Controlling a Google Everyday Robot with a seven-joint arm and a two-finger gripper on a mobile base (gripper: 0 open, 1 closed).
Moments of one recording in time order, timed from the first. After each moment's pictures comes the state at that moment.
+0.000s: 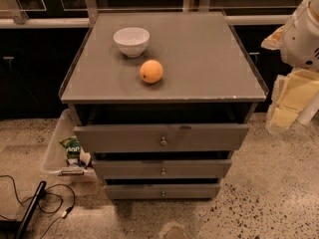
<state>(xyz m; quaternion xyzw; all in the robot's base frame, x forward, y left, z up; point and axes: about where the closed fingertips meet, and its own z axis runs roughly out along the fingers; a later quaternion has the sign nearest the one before) 0.438 -0.216 0.977 -0.60 0.78 -0.04 0.16</state>
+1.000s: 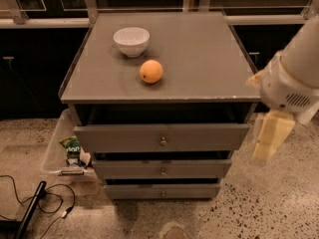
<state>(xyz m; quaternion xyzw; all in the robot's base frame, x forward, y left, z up) 0.425 -0.204 0.903 -0.60 0.79 0.01 0.13</state>
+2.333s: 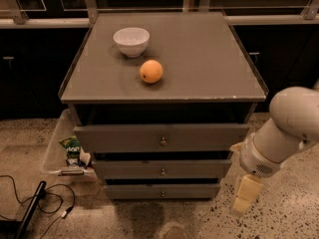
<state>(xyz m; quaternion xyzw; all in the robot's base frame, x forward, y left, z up) 0.399 -0.213 0.703 -0.57 0.81 0.12 0.09</state>
